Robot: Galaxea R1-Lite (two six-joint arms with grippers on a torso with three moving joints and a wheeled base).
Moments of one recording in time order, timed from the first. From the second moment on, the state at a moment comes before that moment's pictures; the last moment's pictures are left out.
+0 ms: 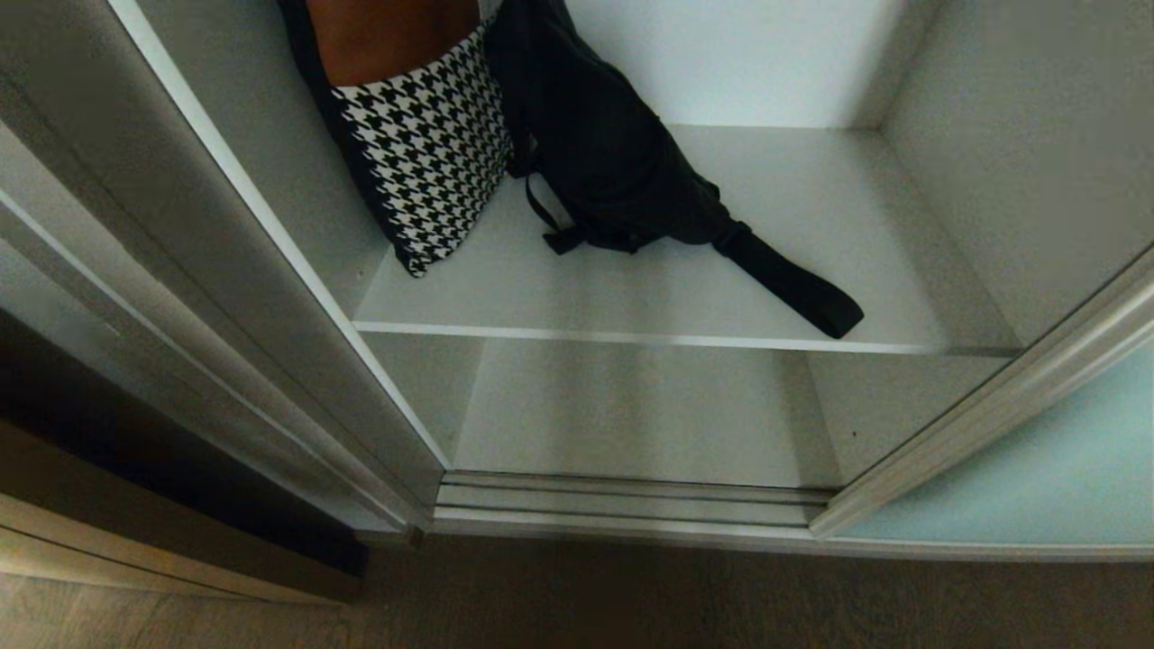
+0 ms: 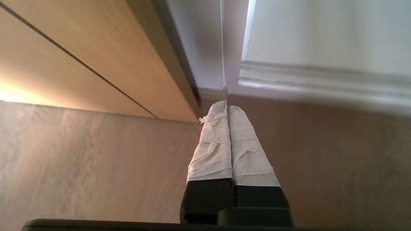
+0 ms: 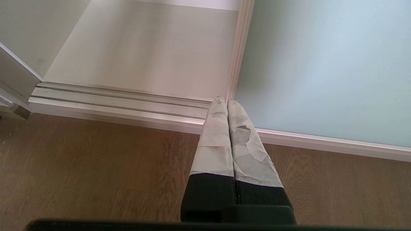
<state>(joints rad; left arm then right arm) -0.08 0.28 -0.29 0.21 0.18 0.02 0.01 0.00 0.00 0.00 0.00 0.01</state>
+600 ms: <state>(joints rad) 0.00 0.02 -0.01 -0.01 -0.01 0.07 0.01 0.00 0.00 0.00 0.00 0.01</state>
